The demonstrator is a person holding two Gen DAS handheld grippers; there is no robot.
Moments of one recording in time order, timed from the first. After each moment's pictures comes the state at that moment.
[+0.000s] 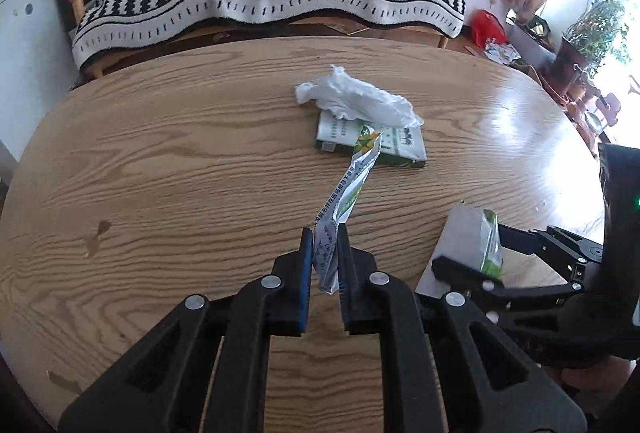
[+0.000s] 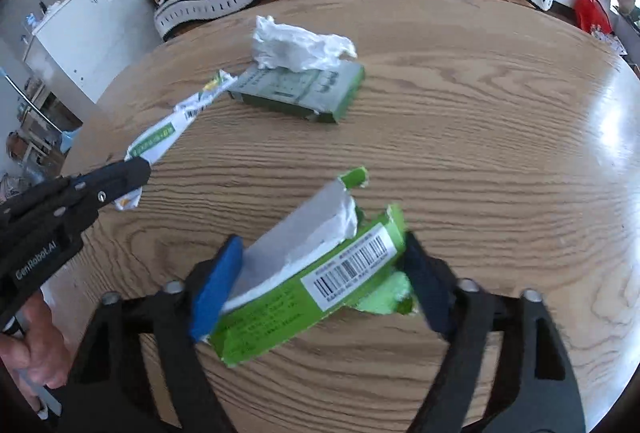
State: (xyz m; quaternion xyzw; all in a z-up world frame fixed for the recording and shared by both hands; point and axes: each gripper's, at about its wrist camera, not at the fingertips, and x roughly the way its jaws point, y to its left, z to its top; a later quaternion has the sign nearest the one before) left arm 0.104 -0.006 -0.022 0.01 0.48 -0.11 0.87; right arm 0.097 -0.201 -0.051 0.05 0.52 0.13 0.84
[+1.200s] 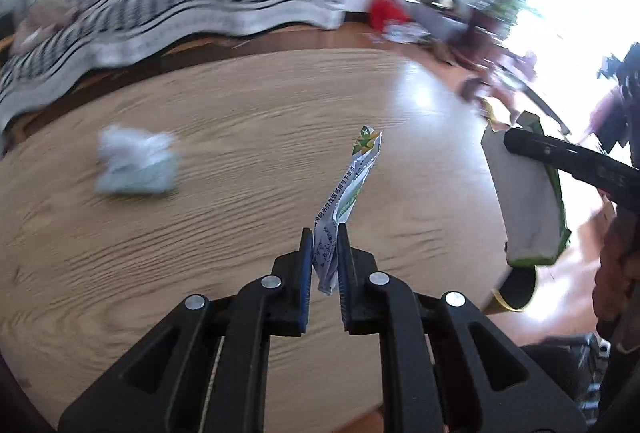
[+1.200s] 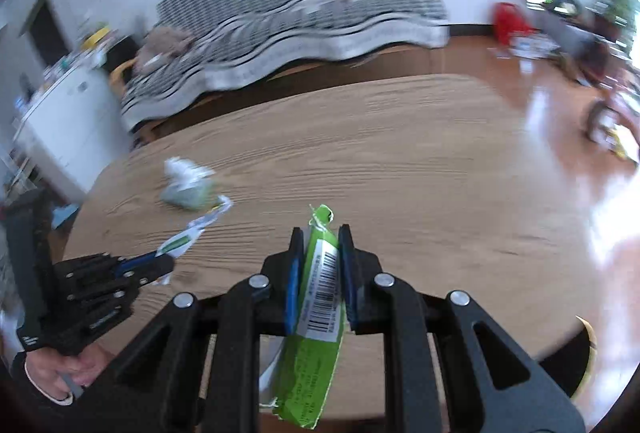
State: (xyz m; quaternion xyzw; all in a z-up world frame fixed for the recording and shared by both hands) left arm 0.035 -0.207 0.032 0.04 0.45 -0.28 0.85; right arm -0.008 -0.451 0.083 0.11 0.42 0.02 0.90
